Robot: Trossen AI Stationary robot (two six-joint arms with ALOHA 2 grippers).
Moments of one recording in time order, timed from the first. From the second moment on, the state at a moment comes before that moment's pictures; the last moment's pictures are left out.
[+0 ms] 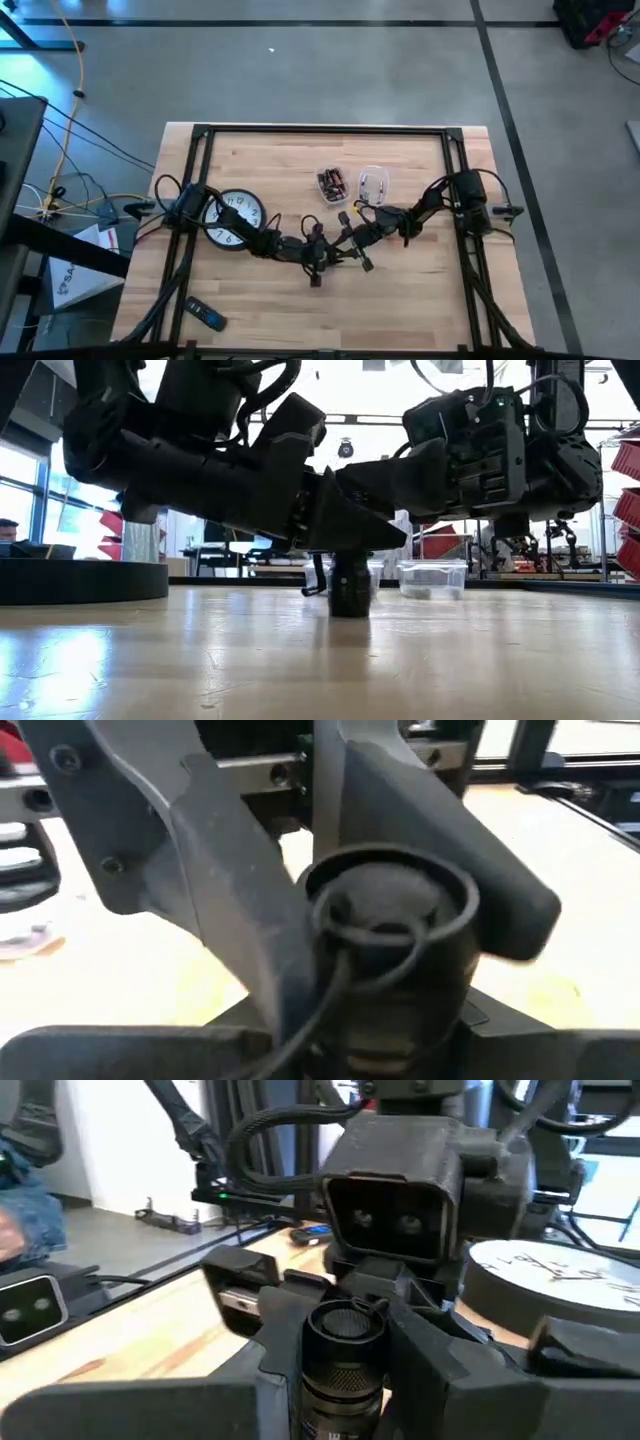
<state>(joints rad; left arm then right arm) -0.31 2.11 0.84 1.03 -0.31 -0.05 0.09 2.05 0.57 1.40 -0.35 -0.08</state>
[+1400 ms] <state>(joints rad) -0.37 2.11 0.81 0.98 -0.58 -0.18 0.14 2.05 0.58 1.36 0.01 -0.10</state>
